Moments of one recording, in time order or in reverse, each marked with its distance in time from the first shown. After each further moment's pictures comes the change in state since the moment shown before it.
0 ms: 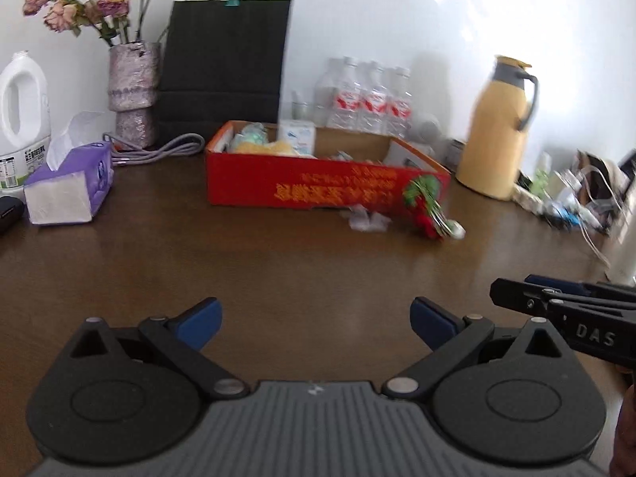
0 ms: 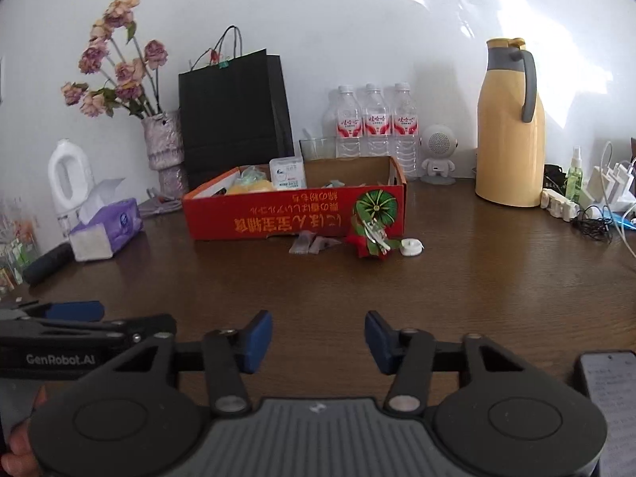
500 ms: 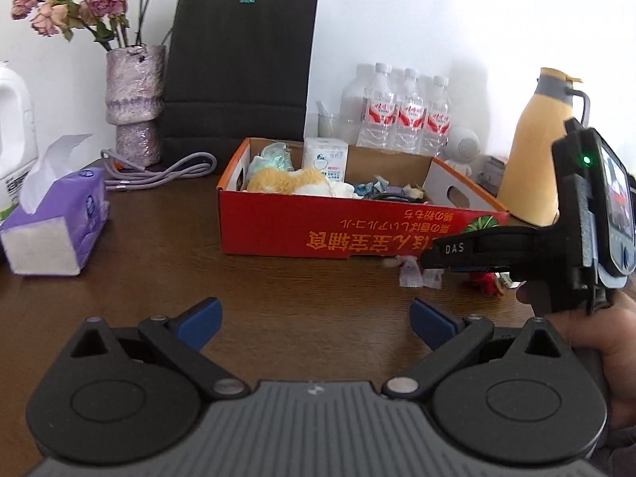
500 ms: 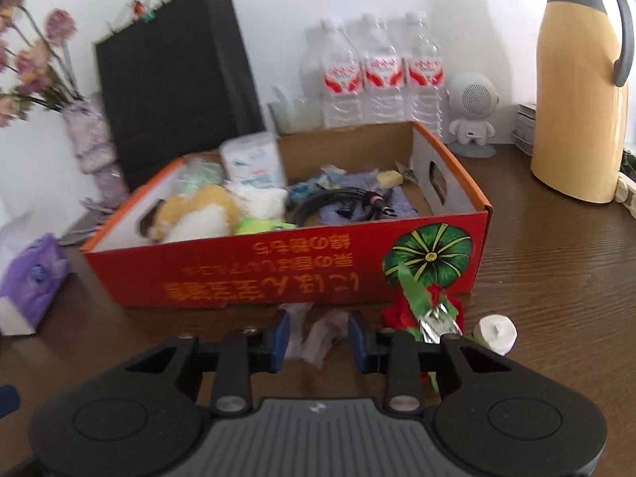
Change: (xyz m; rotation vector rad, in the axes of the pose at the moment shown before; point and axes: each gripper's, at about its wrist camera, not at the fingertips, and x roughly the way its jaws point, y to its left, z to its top) left arm 0.069 0.019 0.045 0.028 0.005 0.037; right arm 0.200 -0.004 0.083 0.091 0.184 -0.060
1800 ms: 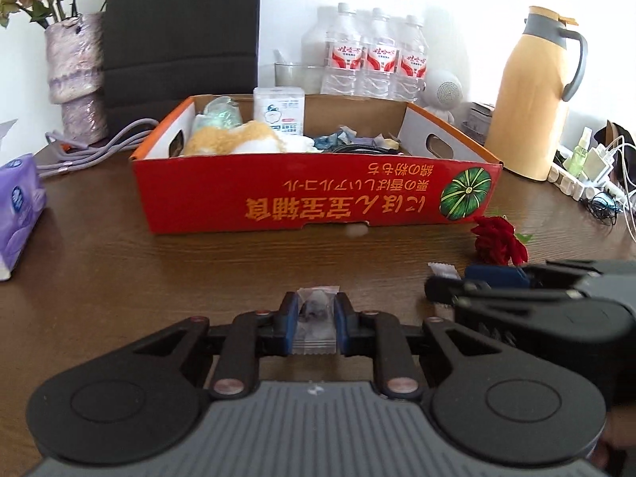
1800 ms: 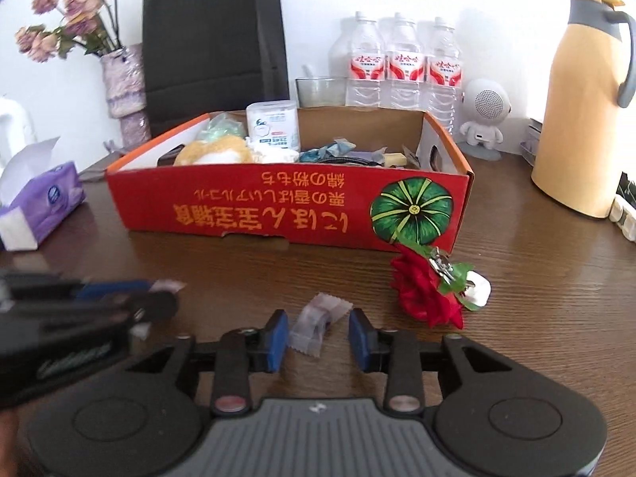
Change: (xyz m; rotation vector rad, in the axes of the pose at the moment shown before) left arm 0.051 -0.033 0.003 0.056 0.124 -0.045; right arm -0.031 -0.010 -0.039 -0.162 0.001 0.020
